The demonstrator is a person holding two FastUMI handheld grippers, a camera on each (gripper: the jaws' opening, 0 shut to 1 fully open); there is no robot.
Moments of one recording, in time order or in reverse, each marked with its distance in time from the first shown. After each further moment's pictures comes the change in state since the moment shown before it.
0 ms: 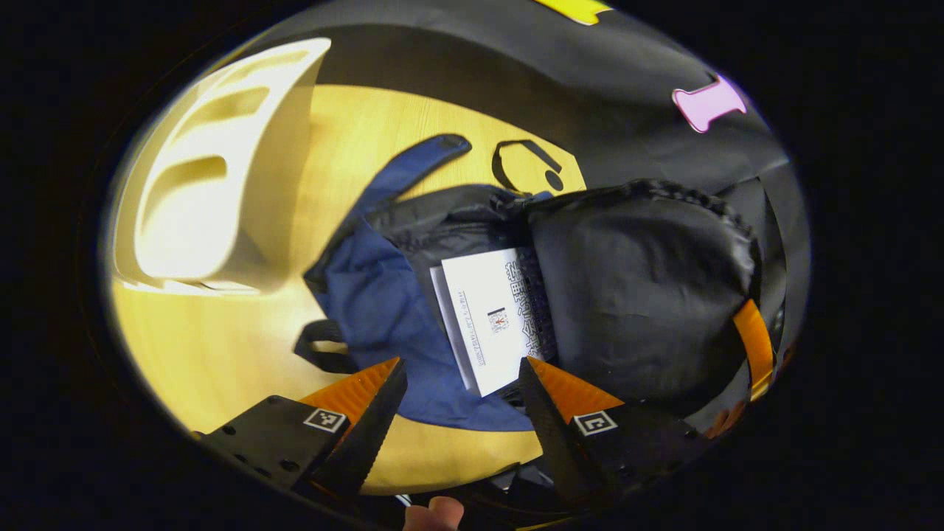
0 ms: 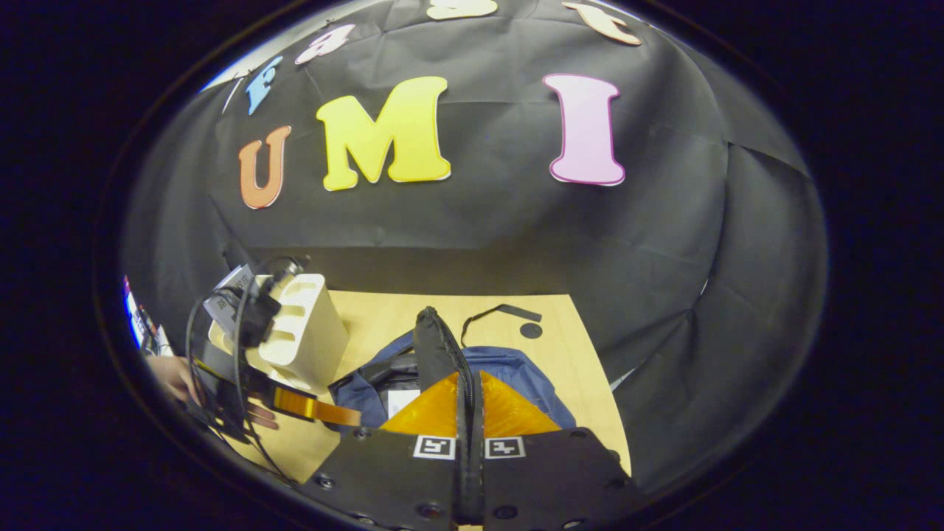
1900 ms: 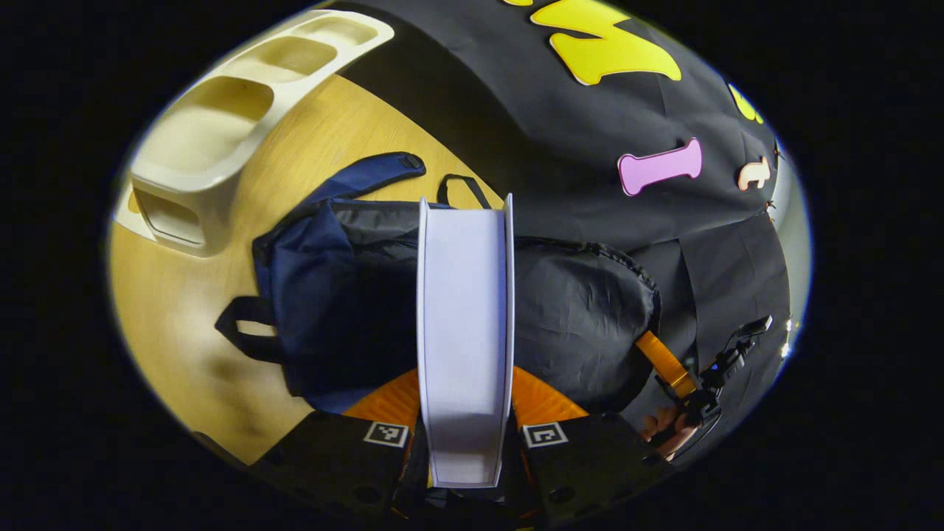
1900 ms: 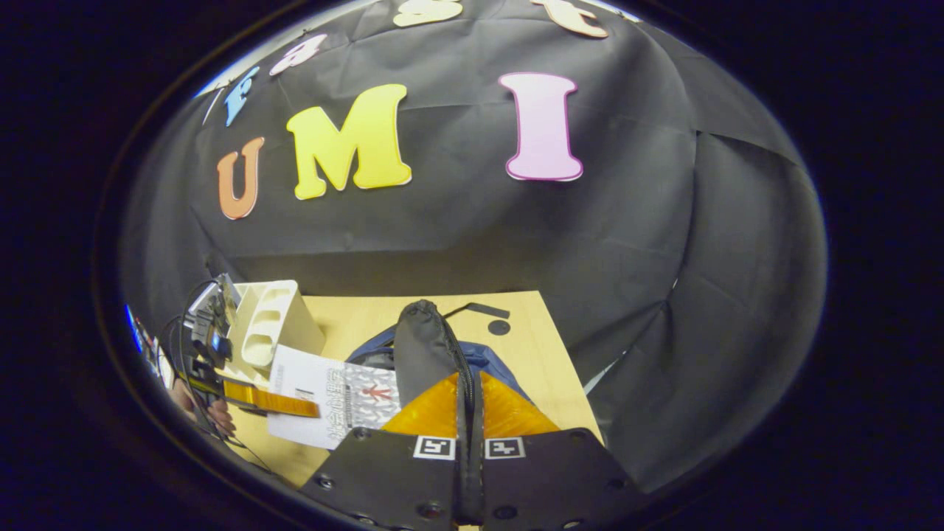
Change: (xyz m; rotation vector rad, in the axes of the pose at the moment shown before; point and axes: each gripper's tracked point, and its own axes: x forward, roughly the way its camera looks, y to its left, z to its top) left arm 0.008 -0.036 -0.011 -0.223 -0.150 -0.467; right arm -0.013 -0.053 -0.002 0.056 -0.002 -0.071
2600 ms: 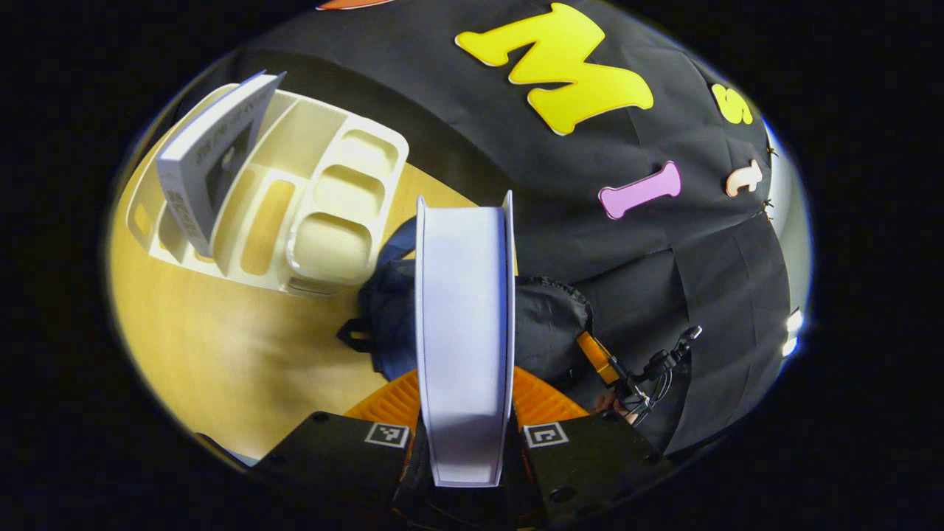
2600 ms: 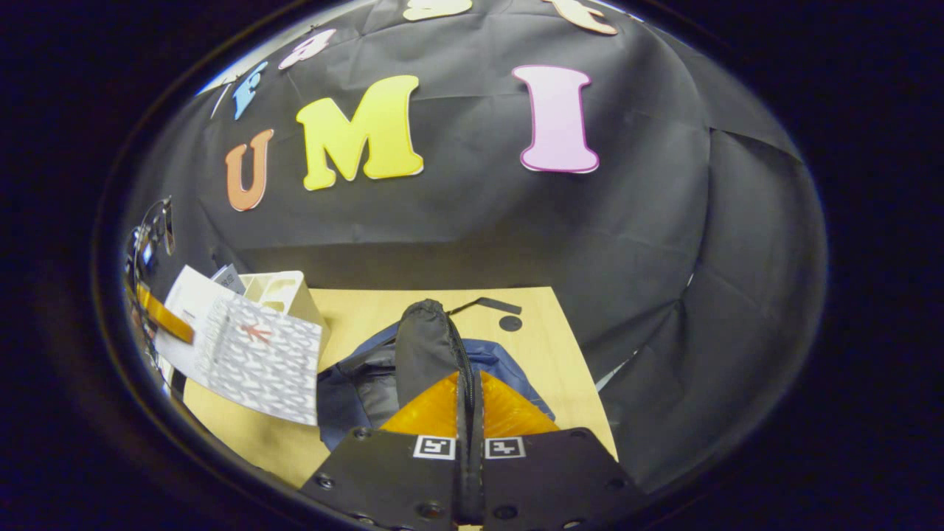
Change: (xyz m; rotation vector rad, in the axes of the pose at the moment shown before) left arm -0.168 -0.024 0.040 0.016 -0.044 0.126; right arm 0.015 0.004 -0.014 -0.016 0.016 0.030
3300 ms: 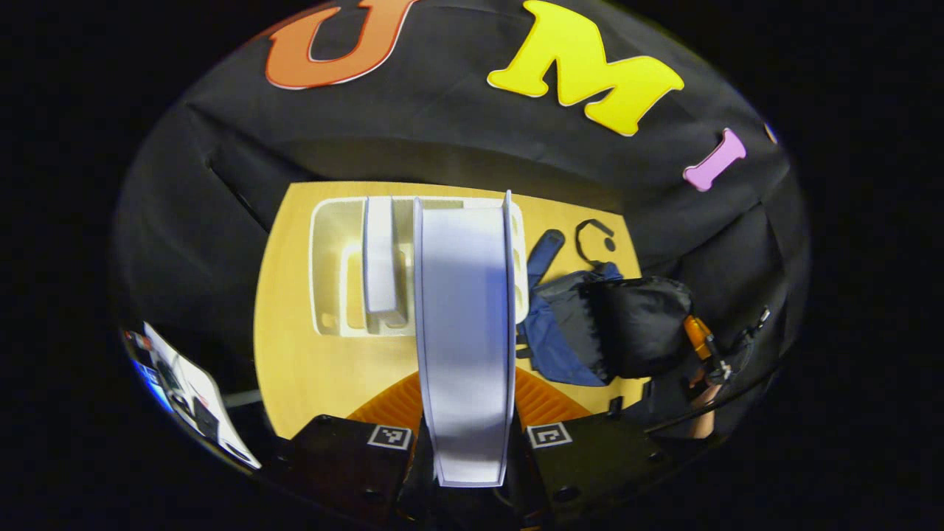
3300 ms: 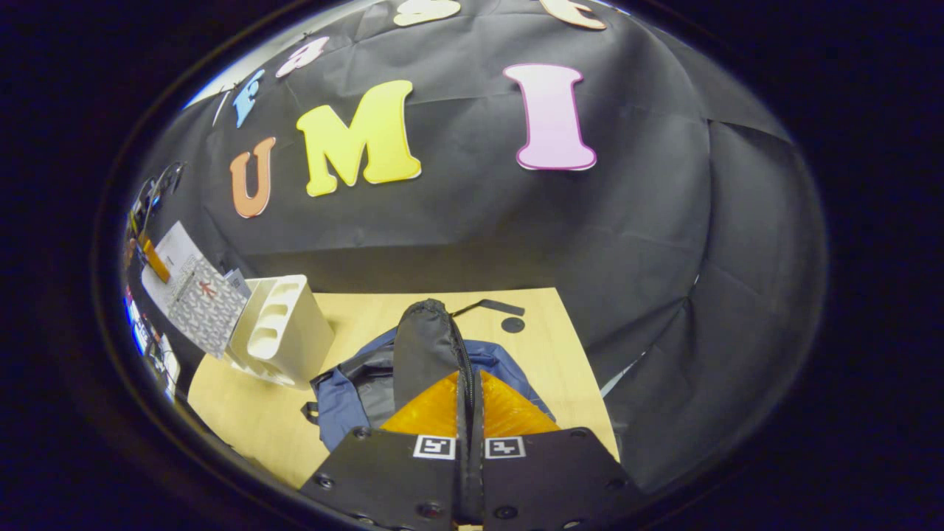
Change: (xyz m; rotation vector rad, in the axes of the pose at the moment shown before) left arm -0.173 0.055 0.103 0.203 0.062 0.471; right arm 0.003 -0.012 -0.002 0.011 -0.018 0.053
